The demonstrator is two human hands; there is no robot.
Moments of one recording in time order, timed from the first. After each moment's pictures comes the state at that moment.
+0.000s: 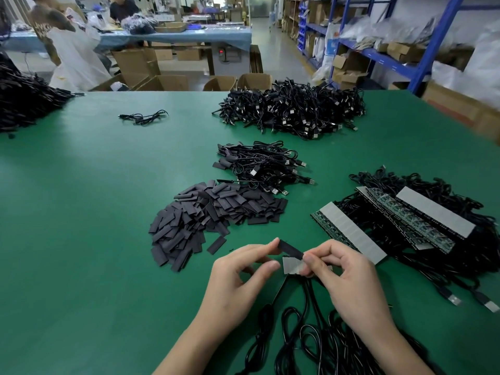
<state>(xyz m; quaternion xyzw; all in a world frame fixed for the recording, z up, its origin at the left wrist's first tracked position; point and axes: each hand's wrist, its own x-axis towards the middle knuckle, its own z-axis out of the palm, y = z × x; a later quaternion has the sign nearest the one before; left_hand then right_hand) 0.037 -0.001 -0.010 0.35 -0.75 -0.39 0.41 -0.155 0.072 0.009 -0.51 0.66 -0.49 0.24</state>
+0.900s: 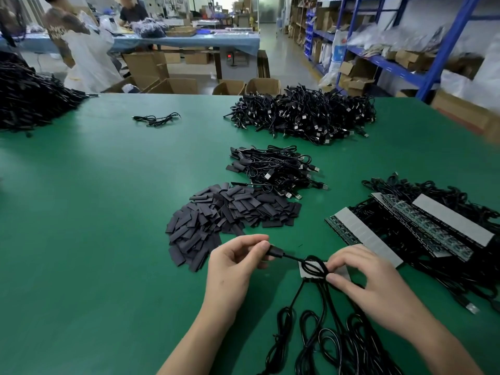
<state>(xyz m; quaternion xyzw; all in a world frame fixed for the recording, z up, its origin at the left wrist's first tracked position) 0.049 -0.015 -0.006 0.40 -0.52 -0.57 0.49 -0.190 0.072 0.010 -0.67 0.66 -0.28 0.18</state>
